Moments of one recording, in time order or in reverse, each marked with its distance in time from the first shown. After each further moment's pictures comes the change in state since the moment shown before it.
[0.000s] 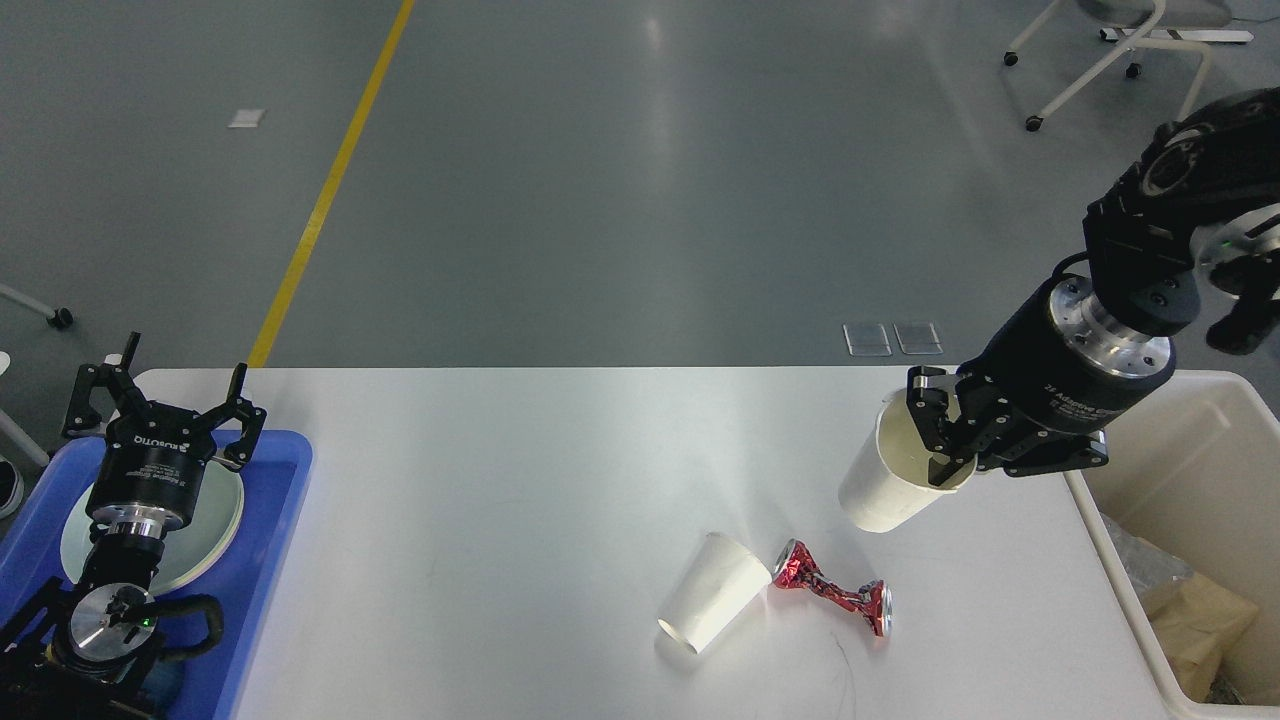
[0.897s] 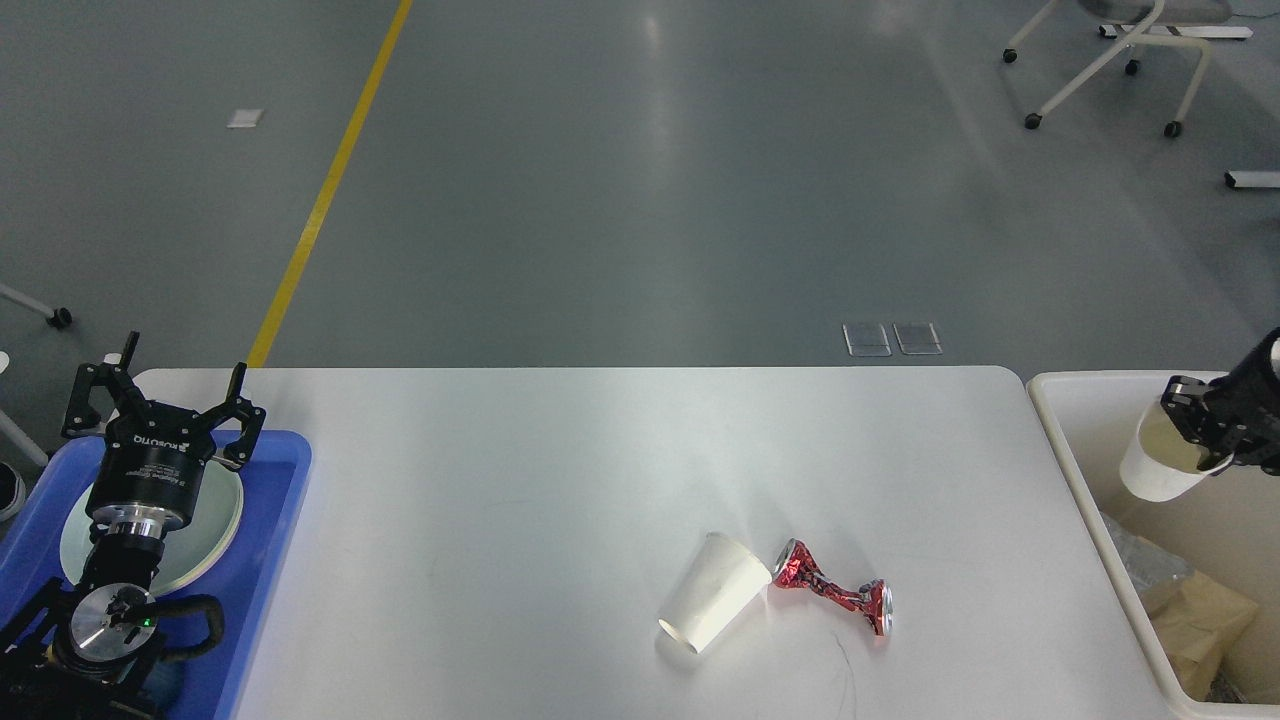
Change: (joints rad) left arm 0.000 0.000 0.000 0.000 0.000 0.000 -0.001; right arm -0.550 -0.212 -0.222 -0.540 -0.142 -0.171 0.003
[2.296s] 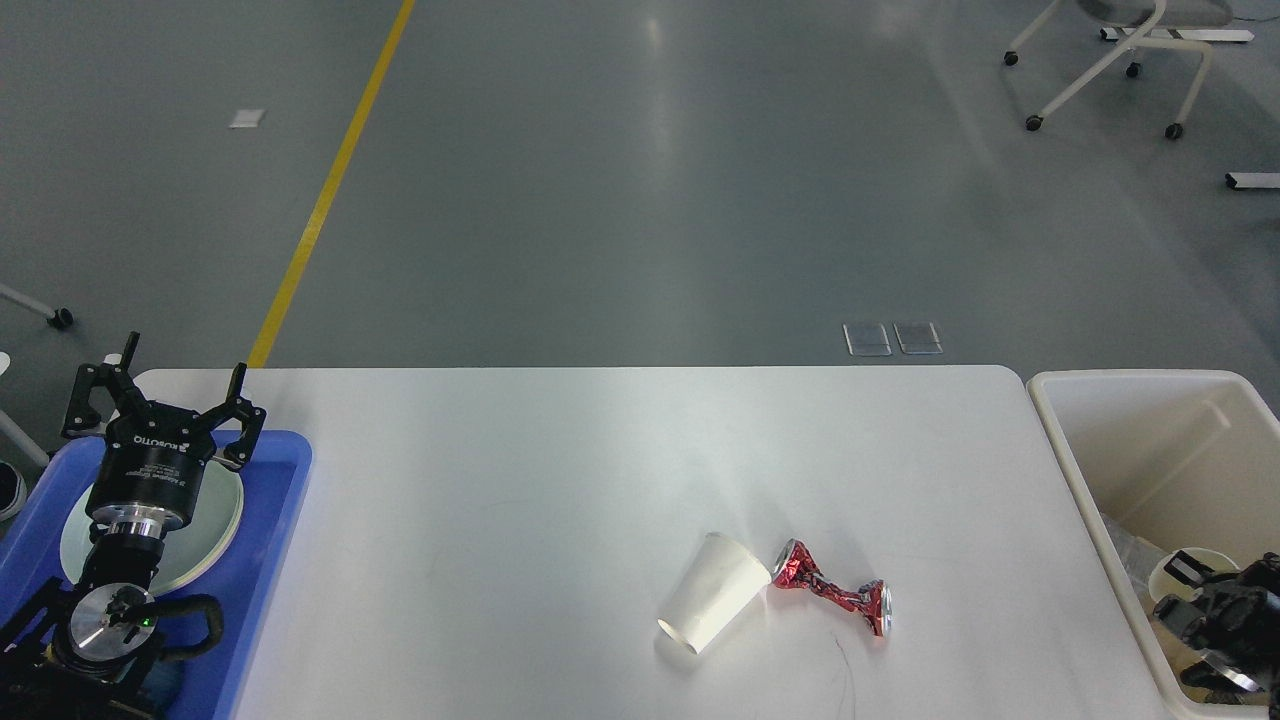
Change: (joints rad) left arm 0.000 0.000 0.000 0.000 0.000 0.000 0.001; right arm -1.204 0.190 0.530 -0.953 0.006 -0.617 0.002
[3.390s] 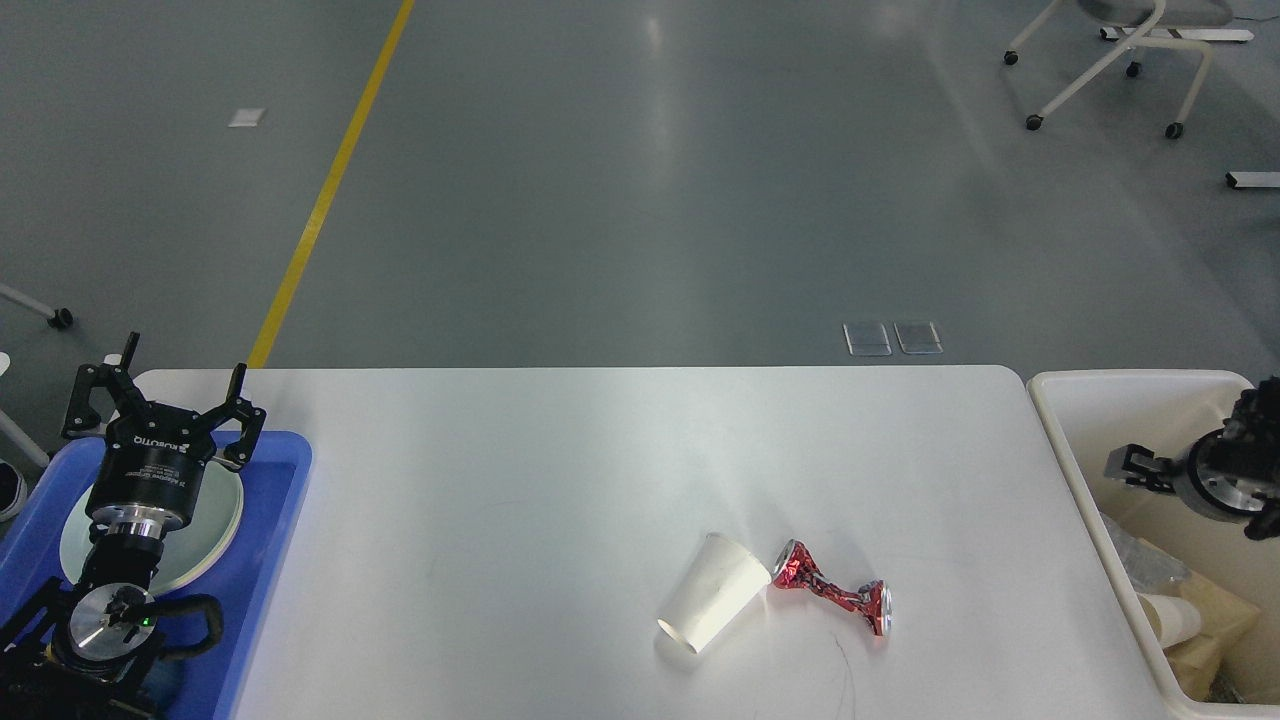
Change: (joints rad) left arm 0.000 0.000 0.000 0.000 0.000 0.000 0.000; right arm 0.642 -0.241 -0.033 0.631 -0.462 0.352 -0.002
